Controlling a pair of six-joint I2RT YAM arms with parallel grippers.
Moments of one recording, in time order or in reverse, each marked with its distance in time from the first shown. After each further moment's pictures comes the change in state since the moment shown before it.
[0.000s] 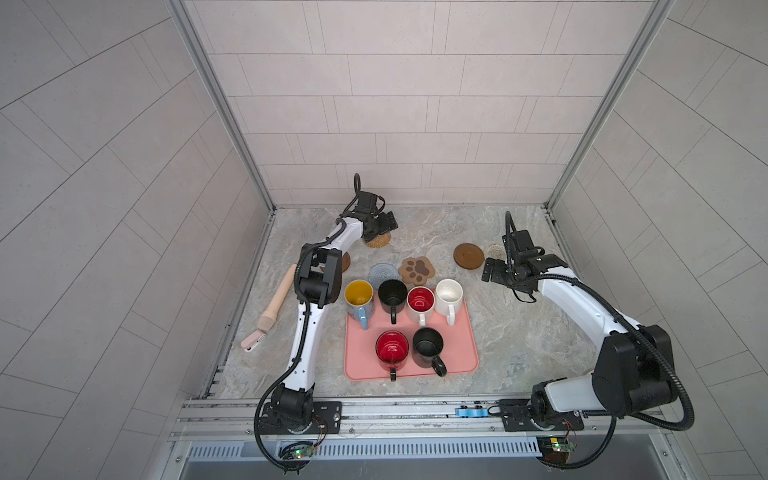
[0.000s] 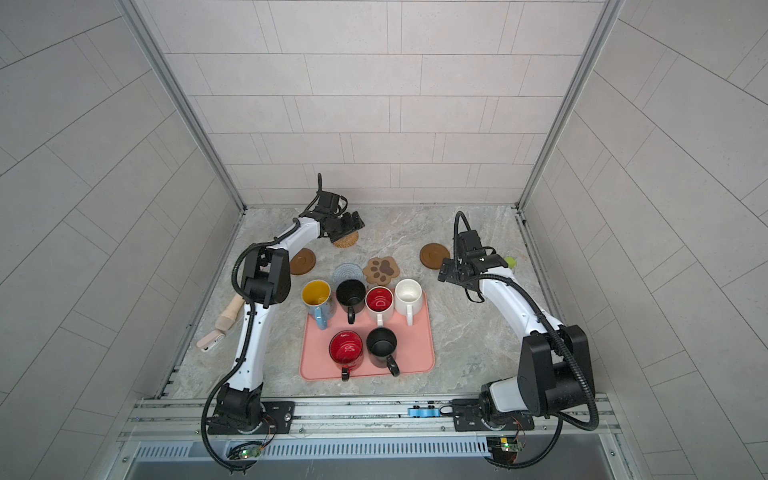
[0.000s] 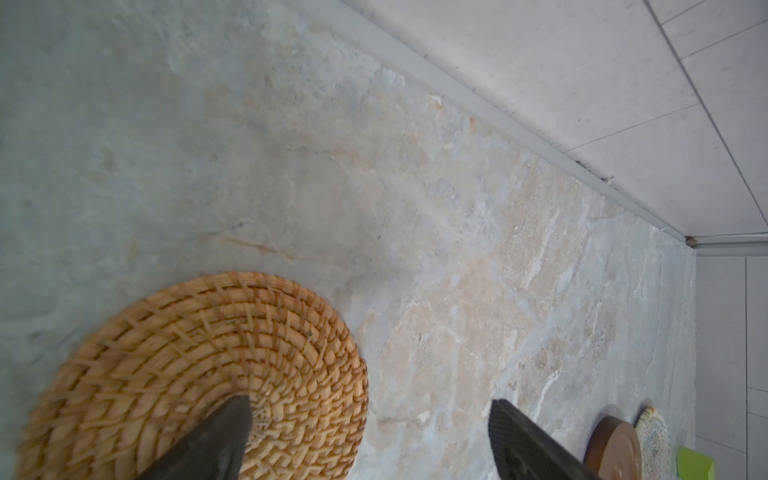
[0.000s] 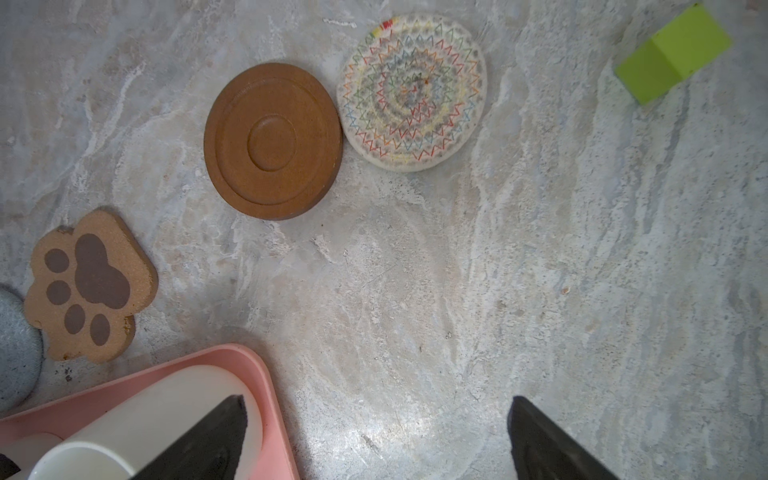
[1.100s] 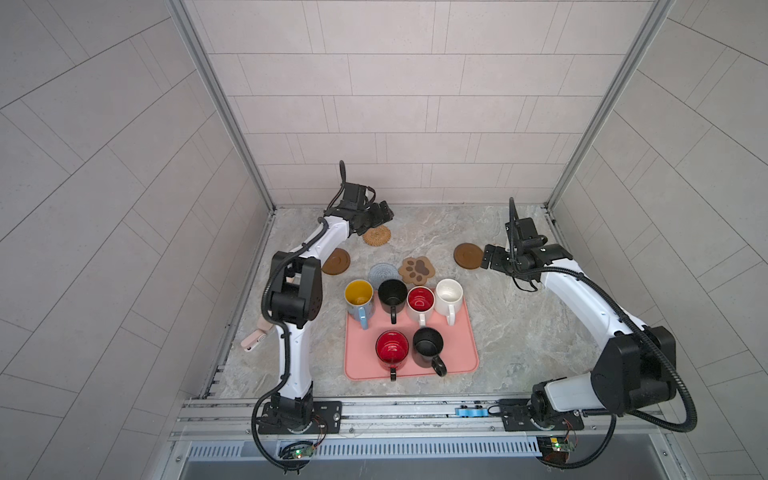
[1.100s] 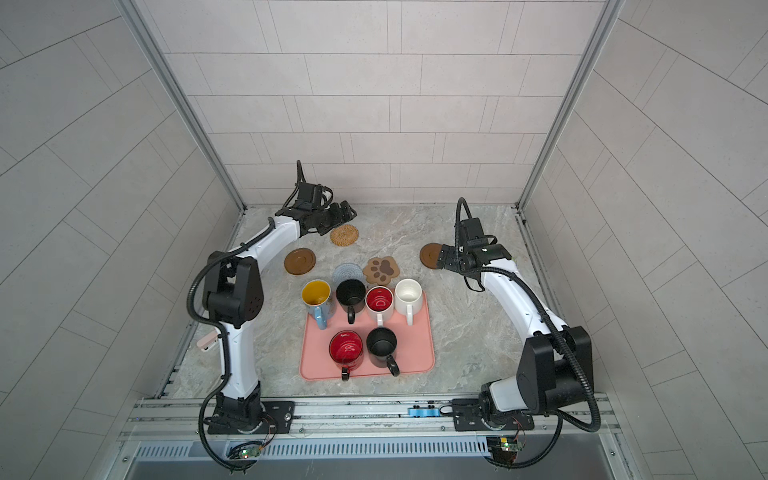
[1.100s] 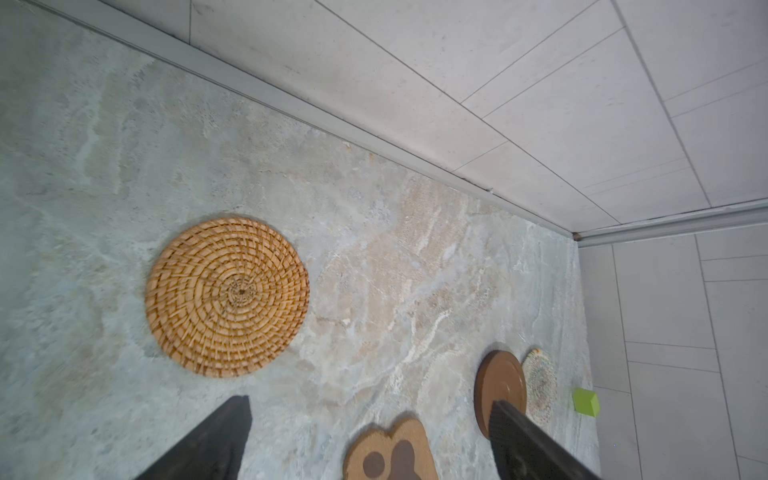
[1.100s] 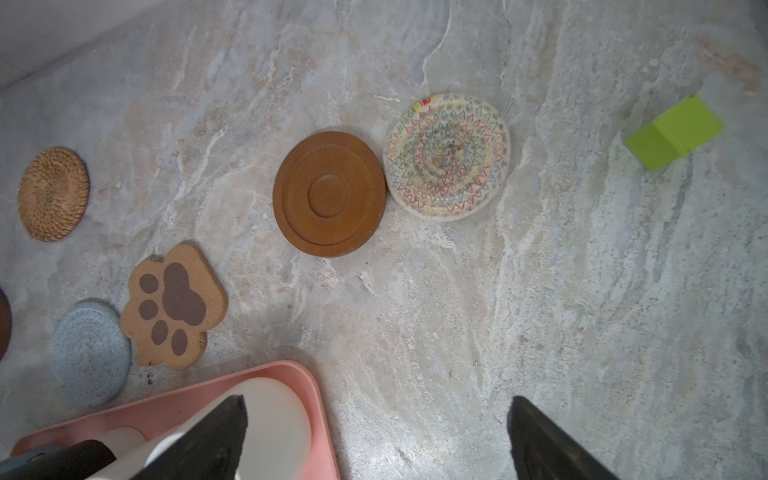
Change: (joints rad) left arm 0.000 -0.470 -0.414 0.092 0.048 -0.004; right arm 0.000 0.031 0.156 -0.031 -0.049 -0.010
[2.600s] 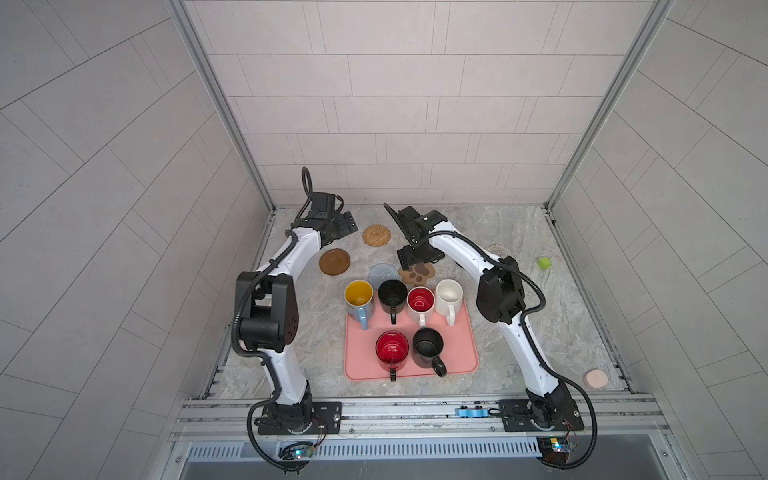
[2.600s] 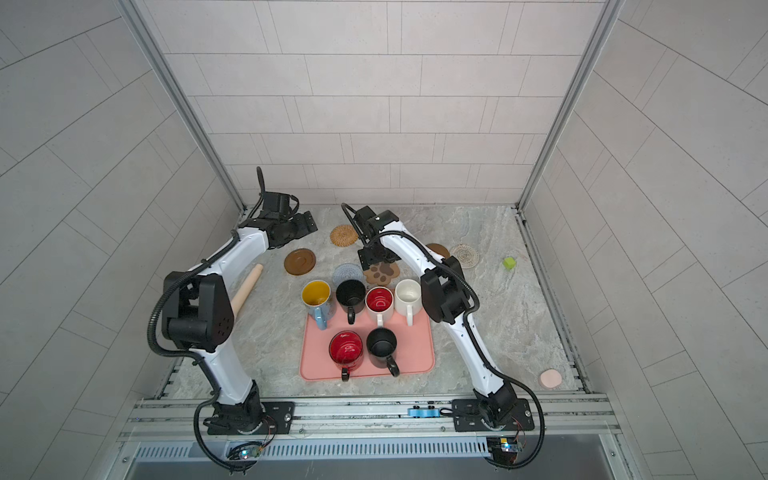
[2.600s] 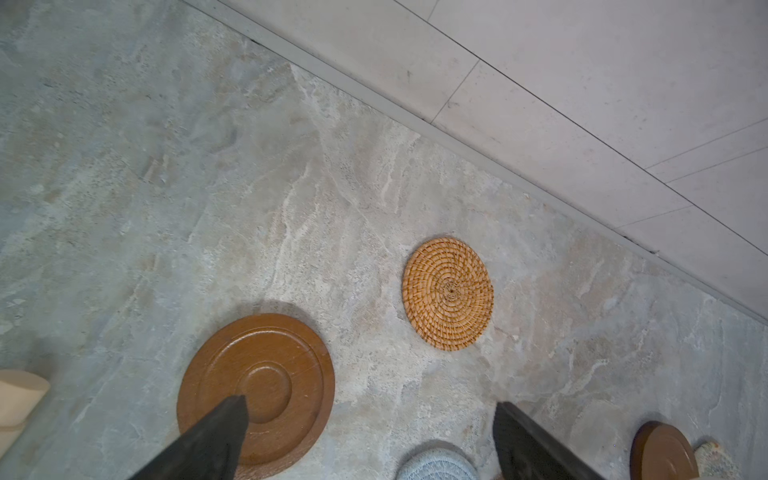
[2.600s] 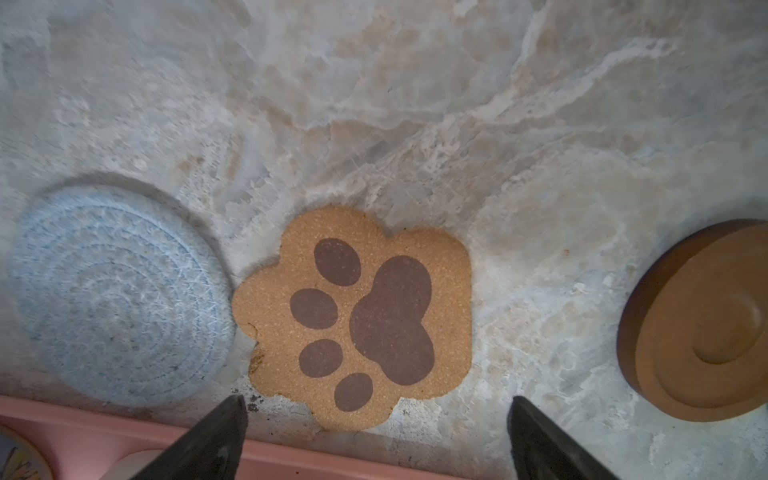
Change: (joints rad) left arm 0.158 -0.208 -0.235 -0.074 -0.289 0.095; right arm 0.429 1.015 1.146 -0.536 0.064 -0.171
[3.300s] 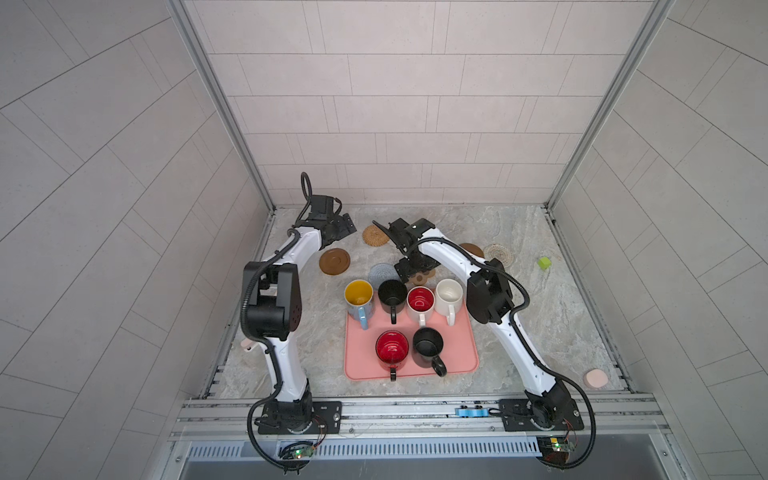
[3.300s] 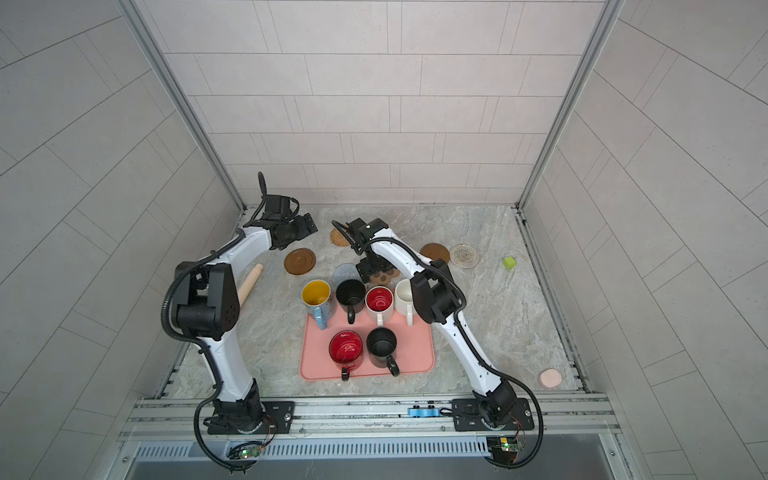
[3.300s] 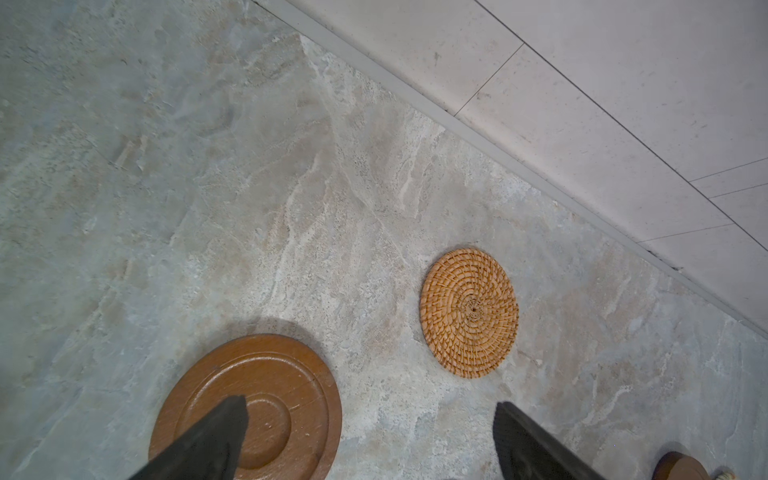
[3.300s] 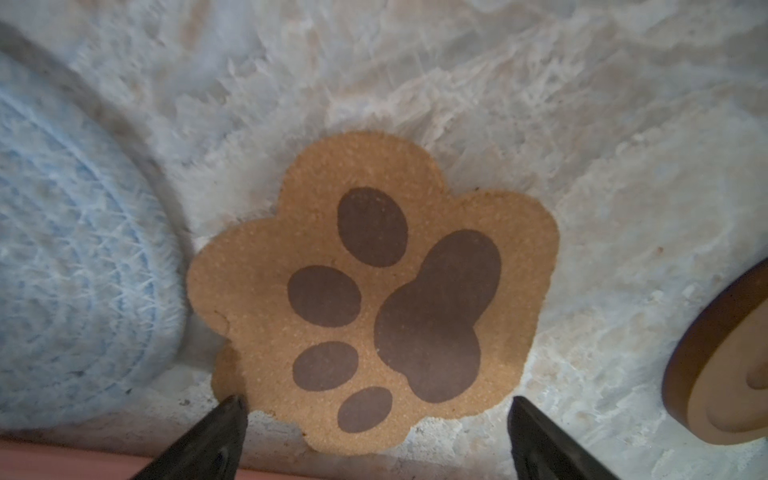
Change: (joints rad) left arm 0.019 0.110 0.024 0.061 0.033 -0.029; right arm 0.034 0.097 0.052 -0.084 0.047 -0.087
